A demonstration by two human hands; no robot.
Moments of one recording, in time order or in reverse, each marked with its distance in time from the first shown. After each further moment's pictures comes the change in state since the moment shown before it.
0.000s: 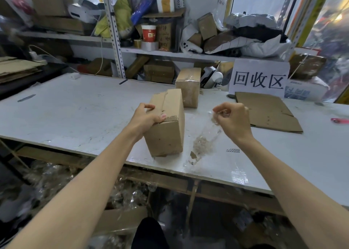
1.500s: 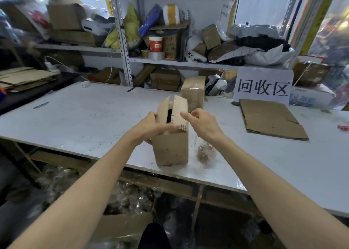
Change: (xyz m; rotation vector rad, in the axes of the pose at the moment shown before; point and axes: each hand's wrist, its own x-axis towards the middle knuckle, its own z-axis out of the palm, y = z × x) left_hand -0.021 0.014 -0.014 0.328 -0.194 -0.029; right_hand 0.007 -0.045 0.056 0.075 -0.396 0.234
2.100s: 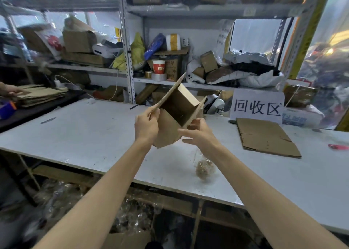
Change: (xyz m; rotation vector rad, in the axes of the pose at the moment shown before) left_hand -0.017 0.035 -0.006 -0.337 0.592 0.285; right_hand -0.021 -0.036 -0.010 0.621 -0.162 0.077
